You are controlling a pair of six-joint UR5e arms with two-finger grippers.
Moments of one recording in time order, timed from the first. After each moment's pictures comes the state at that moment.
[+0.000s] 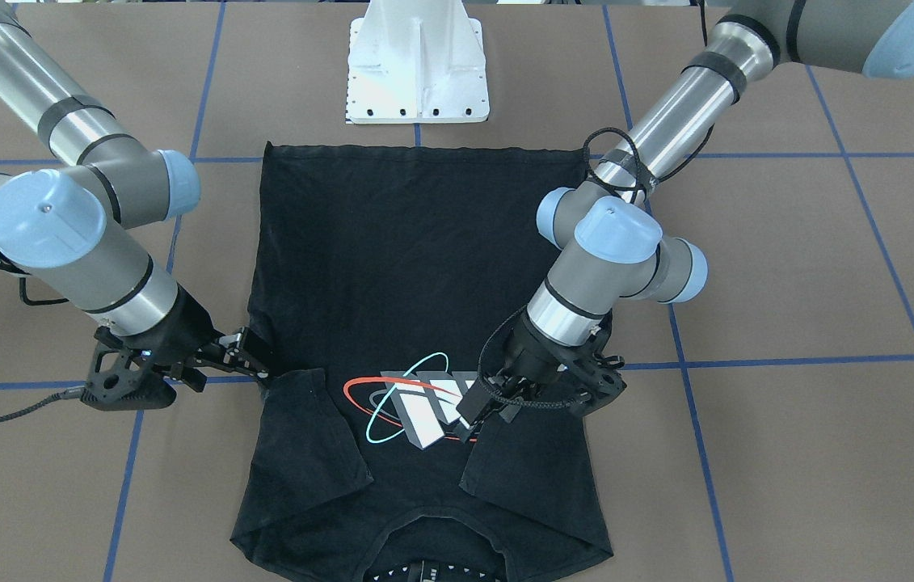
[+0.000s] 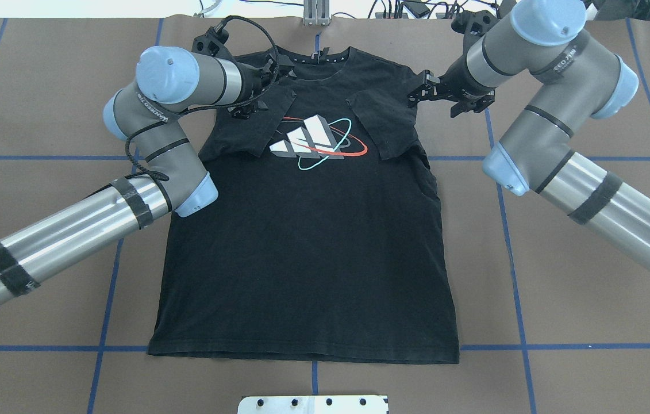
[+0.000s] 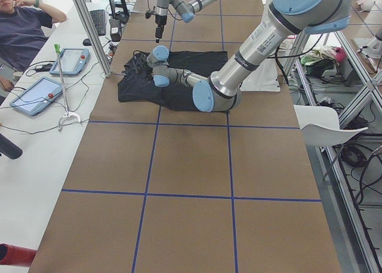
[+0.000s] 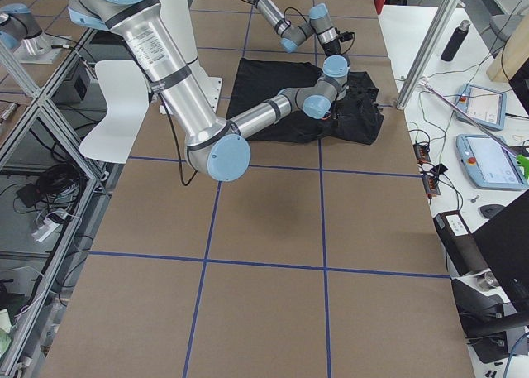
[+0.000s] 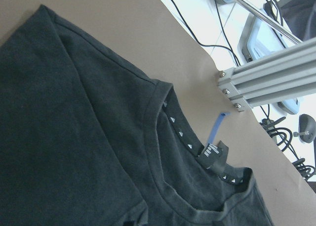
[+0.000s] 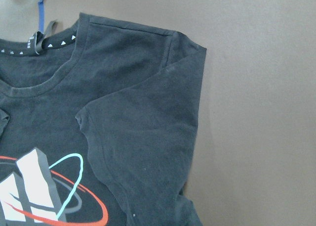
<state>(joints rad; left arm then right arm) -0.75 -2.38 -1.07 -2.61 -1.81 -1.81 0.90 -1.04 1.49 -1.09 2.12 1.15</state>
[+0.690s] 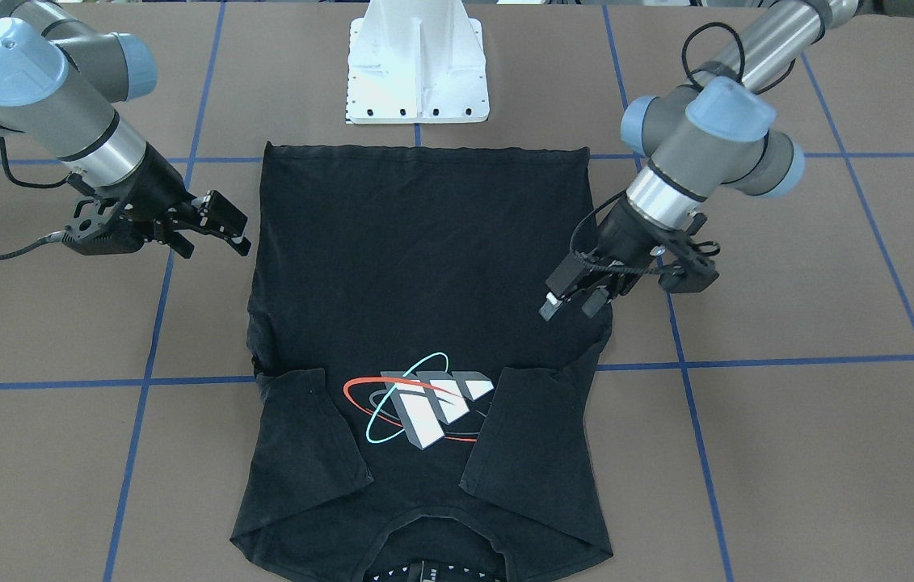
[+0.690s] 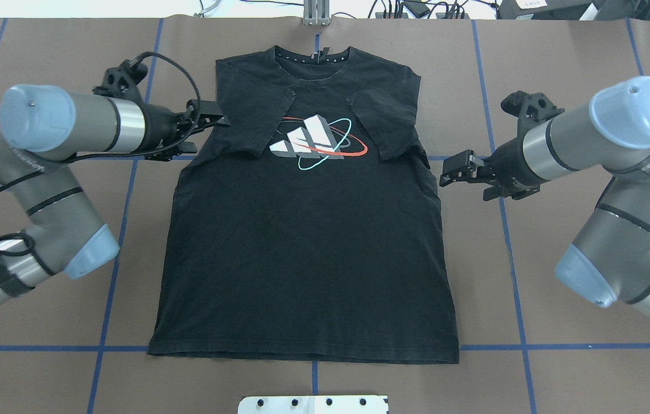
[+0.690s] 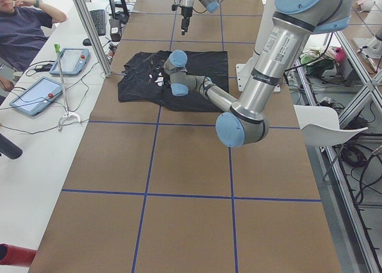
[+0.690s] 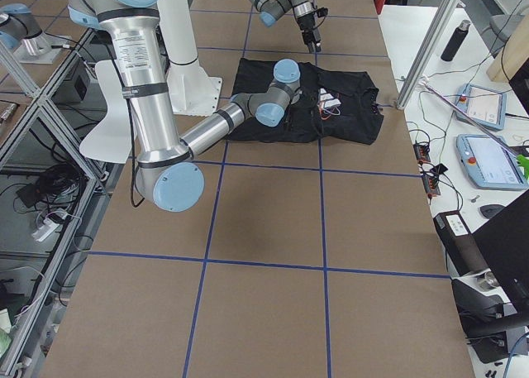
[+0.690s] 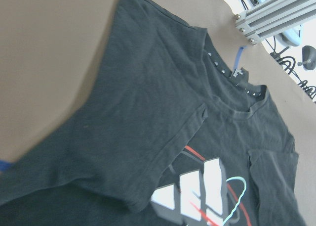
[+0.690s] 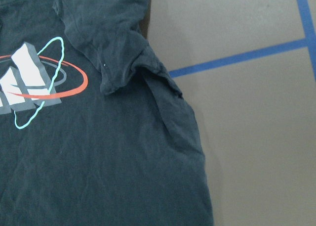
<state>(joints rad) -0.75 -1.93 -1.66 -2.45 -1.87 -1.65 0.74 -1.37 1.91 -1.11 2.12 1.37</state>
